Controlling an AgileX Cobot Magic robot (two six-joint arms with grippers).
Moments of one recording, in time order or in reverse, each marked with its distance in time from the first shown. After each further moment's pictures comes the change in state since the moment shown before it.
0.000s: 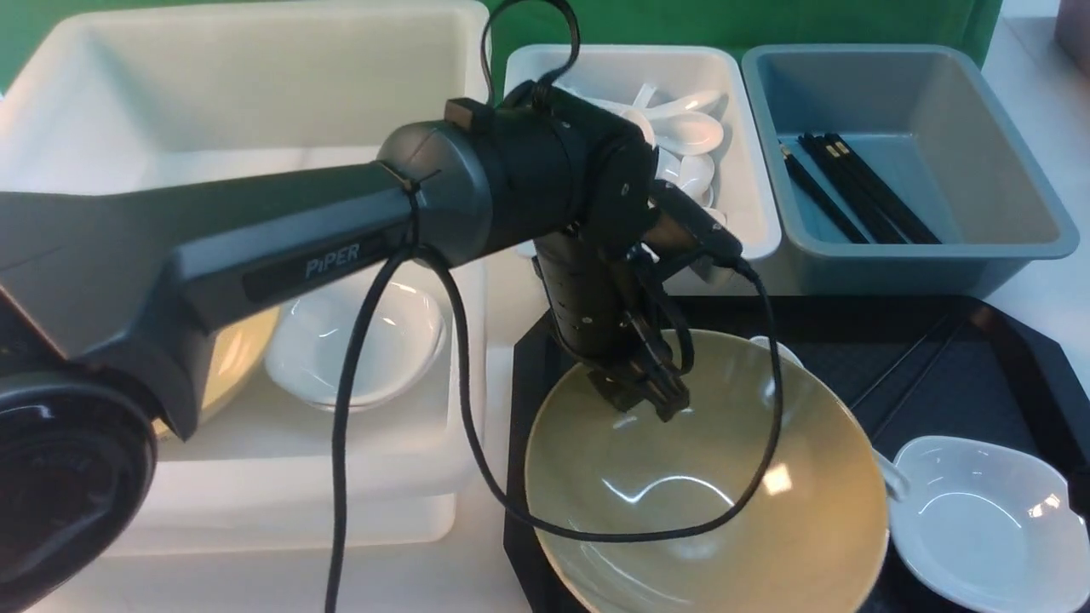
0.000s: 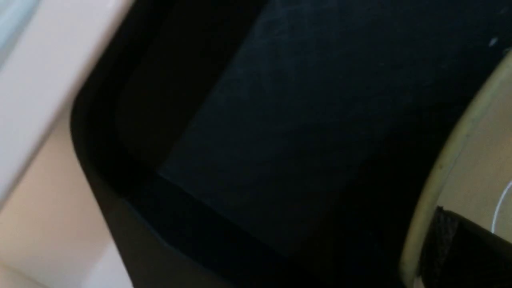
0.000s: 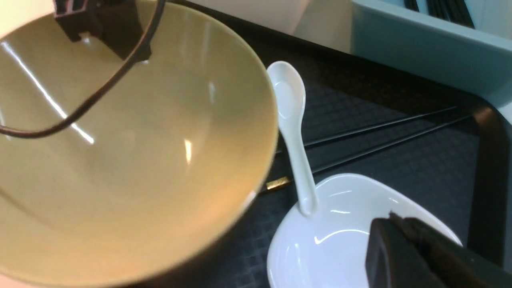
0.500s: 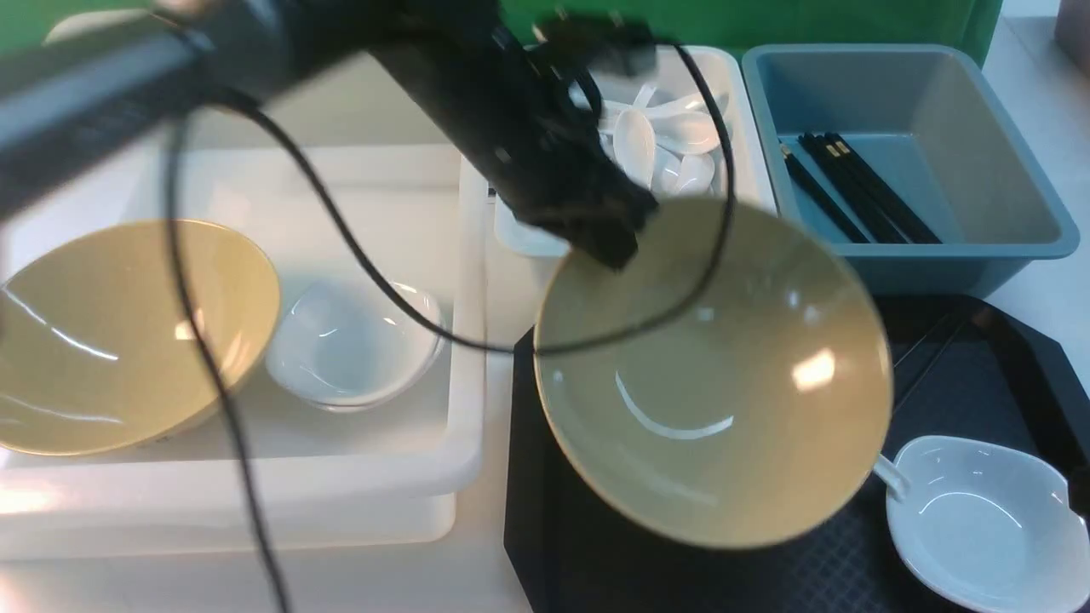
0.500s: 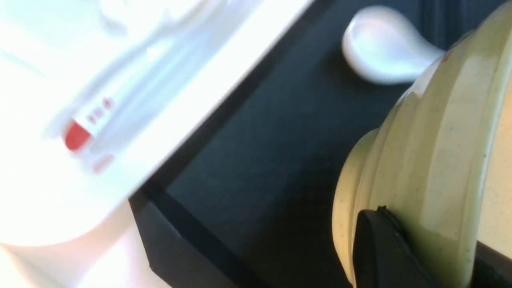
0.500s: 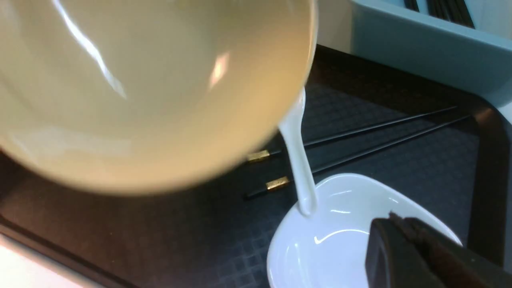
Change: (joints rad) right arm 0.000 0.000 0.000 0.000 0.000 0.000; left arm 0.249 -0.151 -0.123 -0.453 0.114 0.138
